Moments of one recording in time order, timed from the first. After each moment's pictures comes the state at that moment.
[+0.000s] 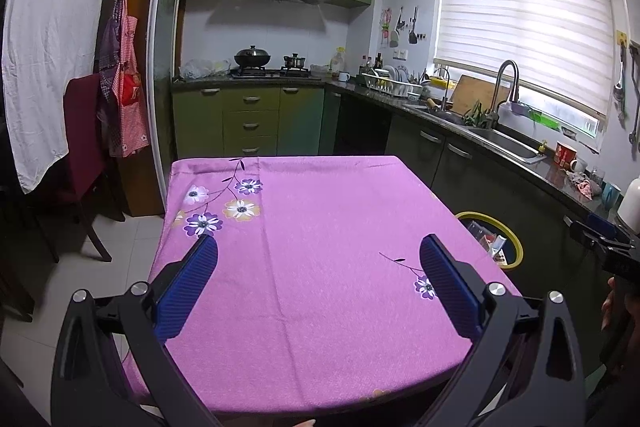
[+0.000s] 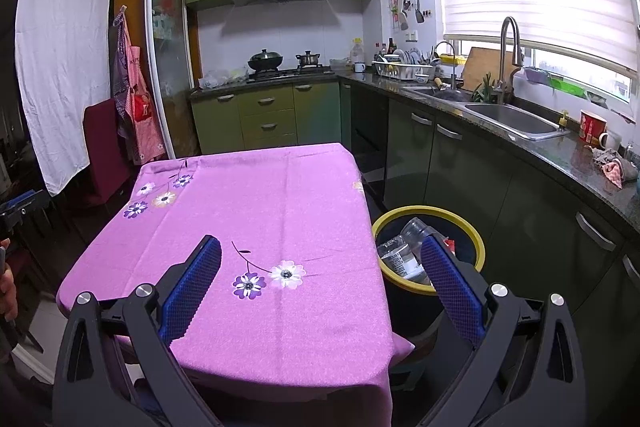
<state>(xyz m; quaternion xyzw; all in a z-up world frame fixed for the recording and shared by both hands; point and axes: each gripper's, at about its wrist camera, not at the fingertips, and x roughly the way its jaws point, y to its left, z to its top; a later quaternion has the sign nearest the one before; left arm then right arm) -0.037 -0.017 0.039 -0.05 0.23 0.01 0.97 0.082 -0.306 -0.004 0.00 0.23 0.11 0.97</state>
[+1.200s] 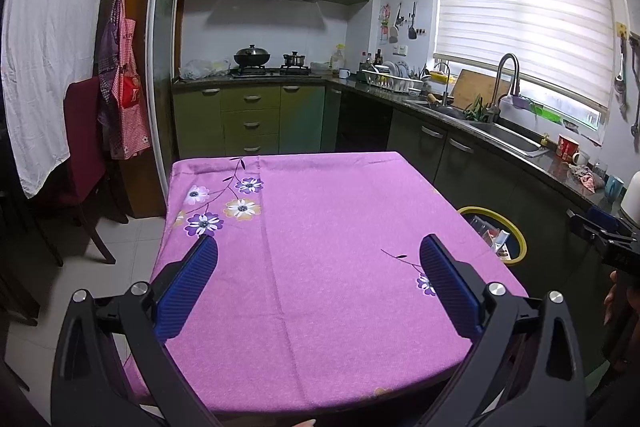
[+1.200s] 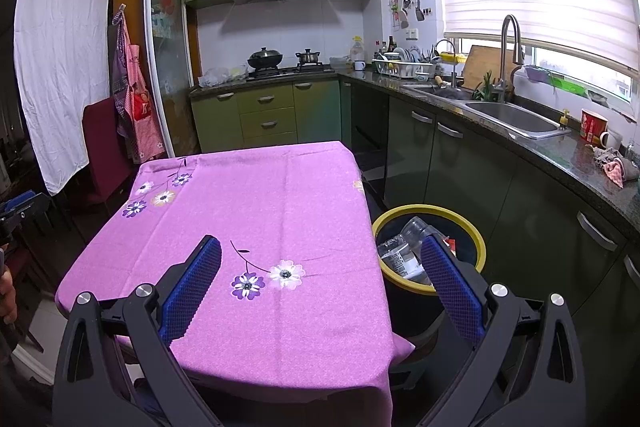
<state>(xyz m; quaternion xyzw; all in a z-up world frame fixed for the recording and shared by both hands) -0.035 -0.019 0.032 -0.04 0.23 0.01 0.97 0.090 -0.306 -0.008 0.00 0.23 0.11 0.97</state>
